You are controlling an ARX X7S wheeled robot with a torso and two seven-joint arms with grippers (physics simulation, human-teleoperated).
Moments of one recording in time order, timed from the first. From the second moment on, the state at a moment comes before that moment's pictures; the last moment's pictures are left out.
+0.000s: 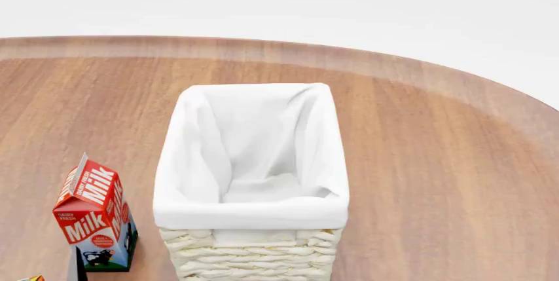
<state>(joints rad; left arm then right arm) 0.11 -0.32 0.25 0.24 -0.25 0.20 -0.39 -0.21 0.58 -0.50 -0.37 0.49 -0.20 -0.27</state>
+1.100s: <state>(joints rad) 0.11 -0.33 0.27 0.23 -0.25 0.20 -0.41 -0.26 0.64 -0.63 -0.34 0.26 -0.25 -0.36</state>
